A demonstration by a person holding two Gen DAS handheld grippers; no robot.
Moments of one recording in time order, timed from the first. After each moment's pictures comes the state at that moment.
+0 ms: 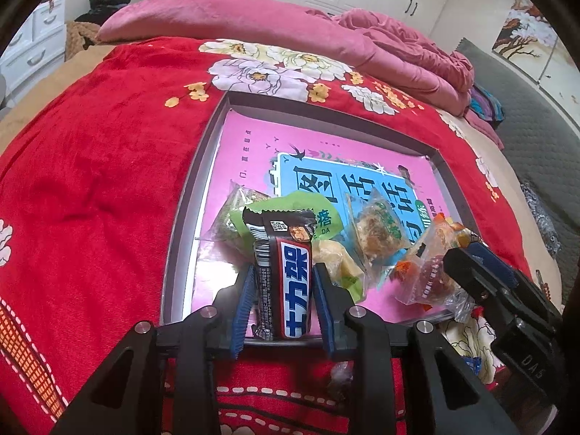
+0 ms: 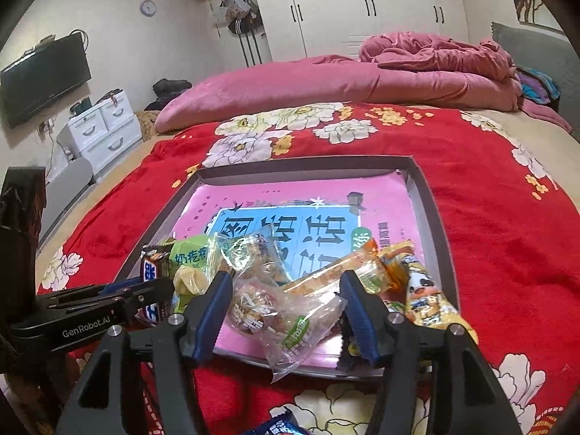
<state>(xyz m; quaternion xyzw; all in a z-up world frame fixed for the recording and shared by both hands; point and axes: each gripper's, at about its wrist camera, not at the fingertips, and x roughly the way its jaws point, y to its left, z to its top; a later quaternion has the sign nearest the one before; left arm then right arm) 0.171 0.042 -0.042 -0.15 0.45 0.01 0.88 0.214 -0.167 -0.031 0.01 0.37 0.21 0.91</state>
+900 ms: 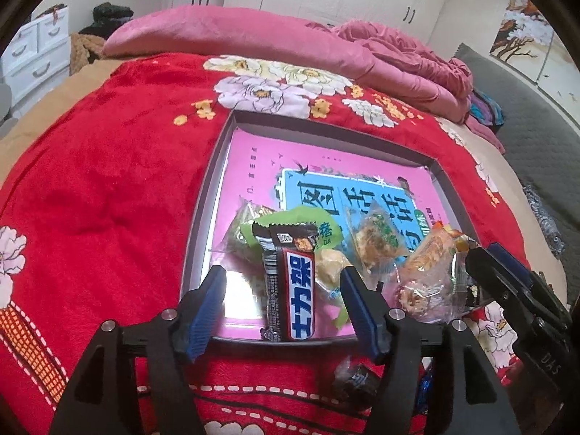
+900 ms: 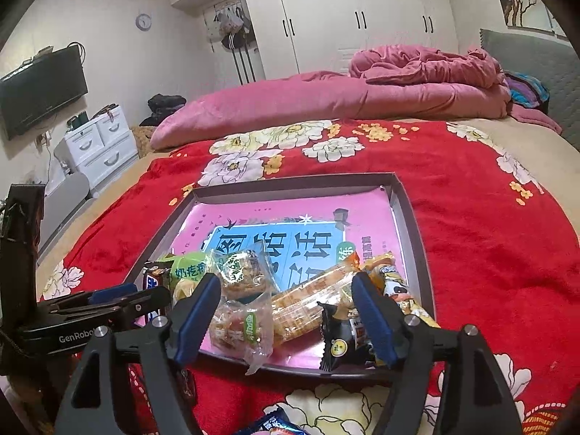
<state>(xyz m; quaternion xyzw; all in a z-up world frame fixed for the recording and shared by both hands) 0.161 0.042 -0.028 -0.14 0.42 0.02 0.90 0.204 -0.177 -0.015 0.02 0.34 0.20 0.92</state>
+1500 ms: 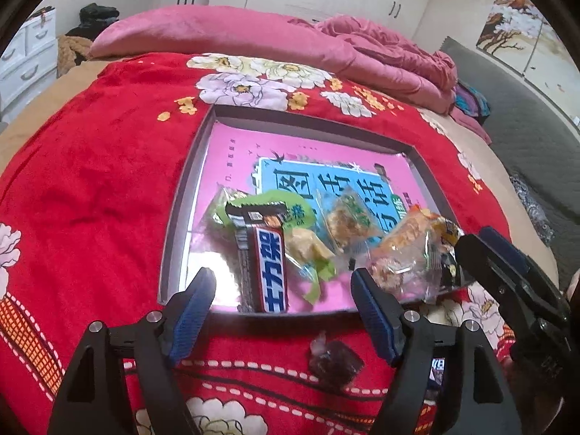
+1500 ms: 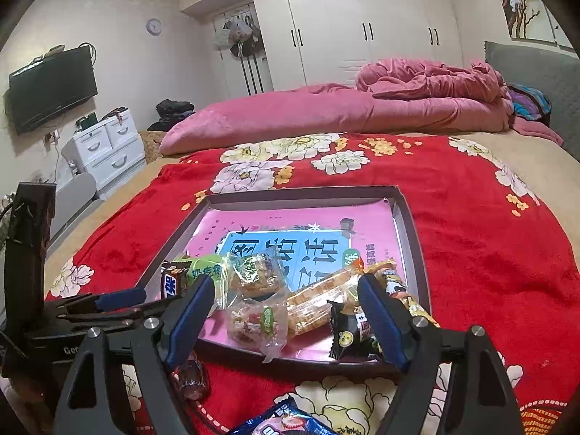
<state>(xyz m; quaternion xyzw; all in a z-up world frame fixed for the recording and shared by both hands) 0.147 0.028 -0.025 -0.13 0.43 -0.01 0.89 0.184 -0.177 -0.003 0.01 0.32 0.21 0.92</state>
